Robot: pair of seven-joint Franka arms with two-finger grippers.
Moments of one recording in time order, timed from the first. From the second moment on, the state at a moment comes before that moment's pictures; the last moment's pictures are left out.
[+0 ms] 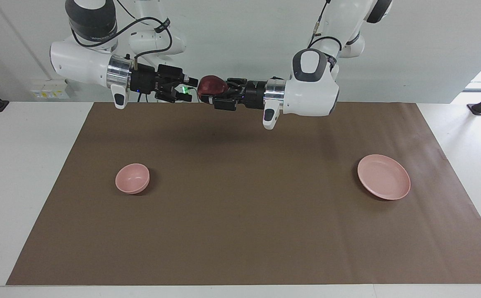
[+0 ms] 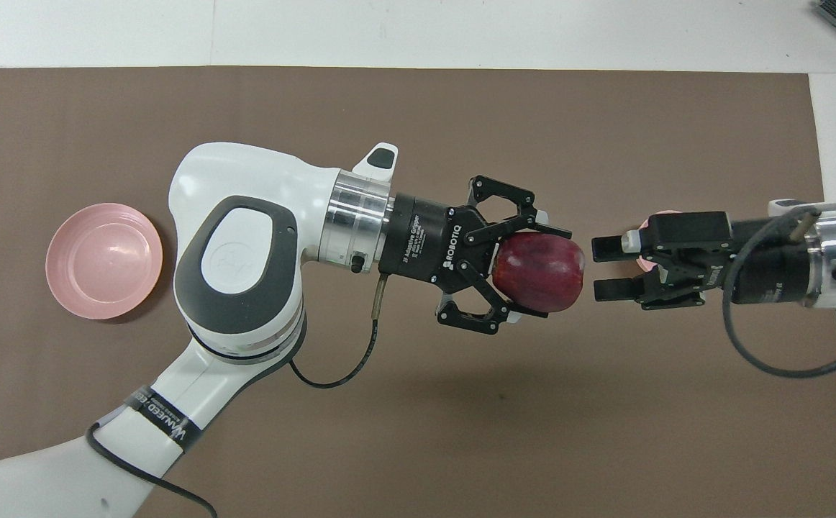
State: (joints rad) left arm -0.11 0.29 -0.55 -1.63 -1.43 1.97 -1.02; right arm 0.06 -0.12 -0.11 -1.99 1.24 1.60 0.03
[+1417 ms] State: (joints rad) left arm -0.19 0.29 -0.55 -1.63 -1.52 2.06 -1.02; right arm 0.07 -0.12 -0.11 -2.00 1.27 1.58 -0.03
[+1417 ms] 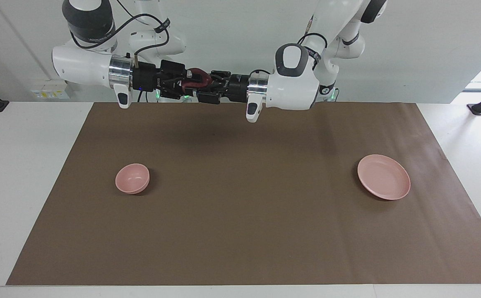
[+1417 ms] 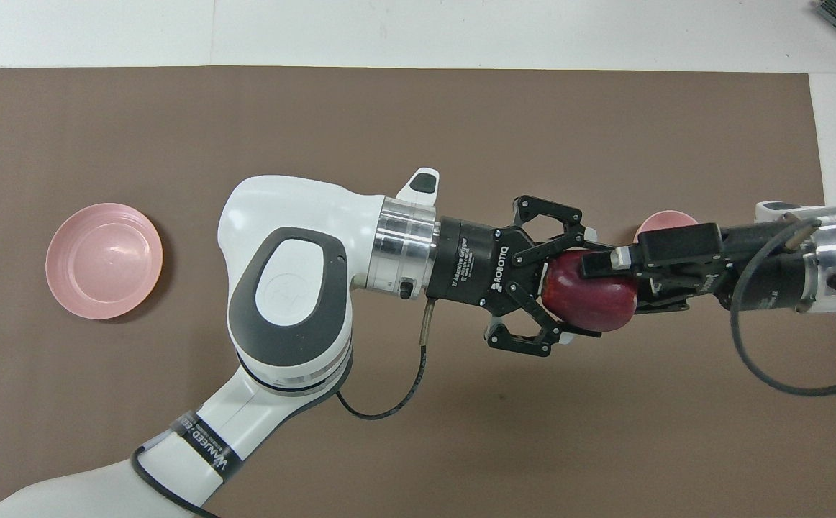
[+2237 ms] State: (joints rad) left arm -0.15 0.29 -0.54 -1.63 -1.36 2.06 -1.02; right arm 0.08 -0.12 -0.10 -2.00 1.27 1.58 -0.03
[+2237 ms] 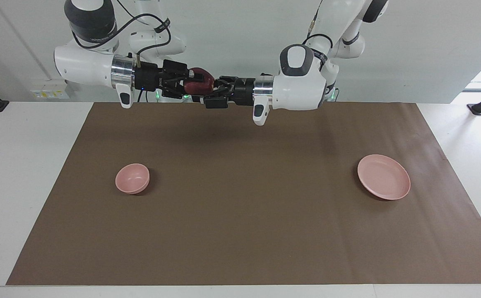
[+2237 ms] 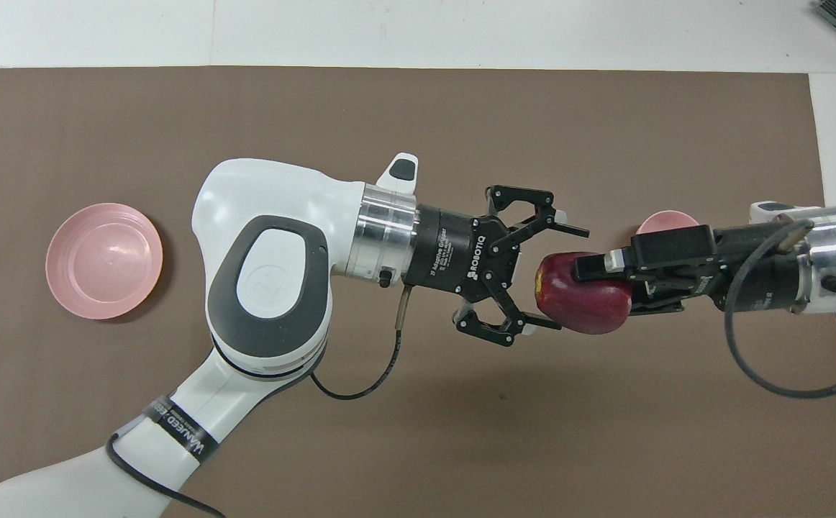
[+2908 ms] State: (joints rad) left arm -0.08 0.29 -0.52 -1.63 -0.75 1.98 -1.02; right arm 0.06 -0.12 -0.10 -1.99 1.05 1.59 -0.03
